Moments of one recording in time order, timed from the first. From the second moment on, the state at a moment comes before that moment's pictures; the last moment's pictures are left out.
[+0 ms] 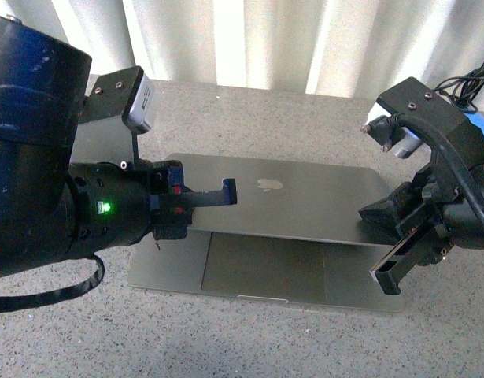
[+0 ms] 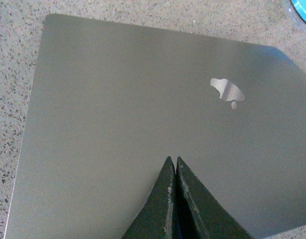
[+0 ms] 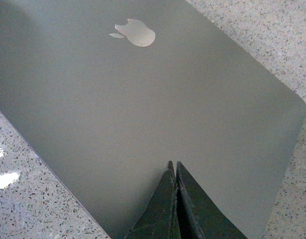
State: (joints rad) left arm -0.44 1.87 0.59 0.64 0.05 -0.38; right arm 0.26 1.78 0.61 0.32 -0.29 -0.35
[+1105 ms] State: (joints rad) left arm -0.44 1.96 0.59 0.69 0.06 -0.43; right arm 0.25 1.87 0.58 0.39 -0.29 -0.35
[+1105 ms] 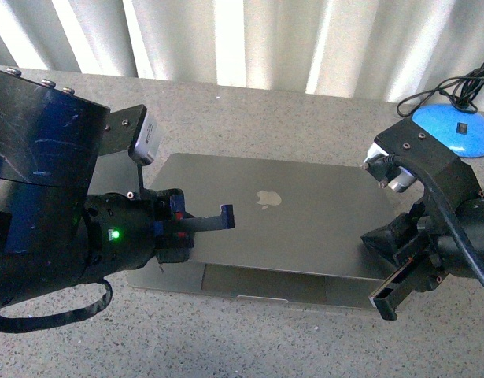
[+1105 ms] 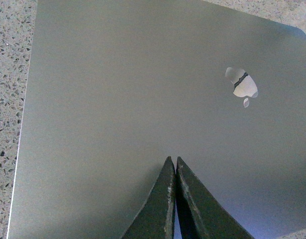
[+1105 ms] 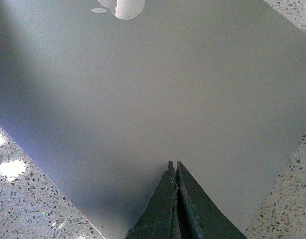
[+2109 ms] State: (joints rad) left arm -0.44 2.00 0.55 0.75 0.07 -0.49; right arm 0.28 1.92 0.54 0.45 -0.27 -0.34
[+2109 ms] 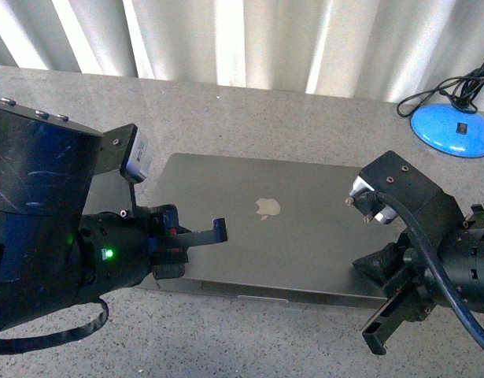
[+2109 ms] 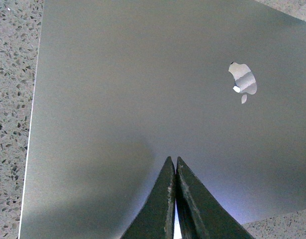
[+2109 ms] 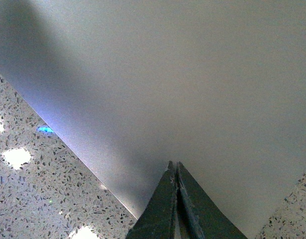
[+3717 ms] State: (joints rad) left arm -0.41 2.09 0.52 0.88 0.11 -0.56; right arm 0.28 1.97 0.52 0.48 -0.25 -0.34
